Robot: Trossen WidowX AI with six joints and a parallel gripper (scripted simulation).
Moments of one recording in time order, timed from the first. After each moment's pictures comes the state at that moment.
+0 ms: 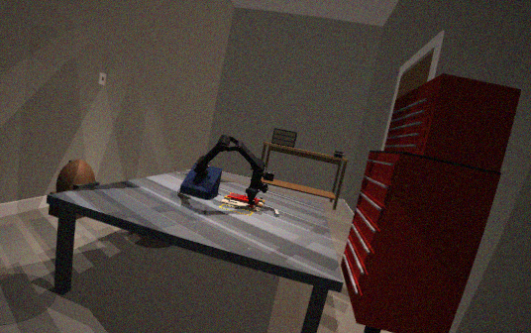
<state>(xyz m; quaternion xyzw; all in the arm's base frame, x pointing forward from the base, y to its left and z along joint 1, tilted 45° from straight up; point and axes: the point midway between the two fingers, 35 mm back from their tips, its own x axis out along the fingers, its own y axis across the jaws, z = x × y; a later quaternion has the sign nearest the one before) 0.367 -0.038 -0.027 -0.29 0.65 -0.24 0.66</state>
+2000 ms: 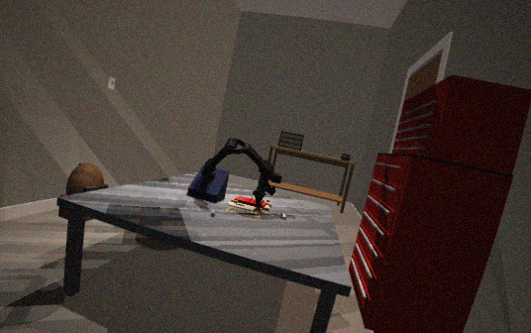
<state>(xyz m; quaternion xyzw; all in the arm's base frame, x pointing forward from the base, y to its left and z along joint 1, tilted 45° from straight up) 0.367 -0.033 -0.023 -0.28 0.65 -0.25 0.66</state>
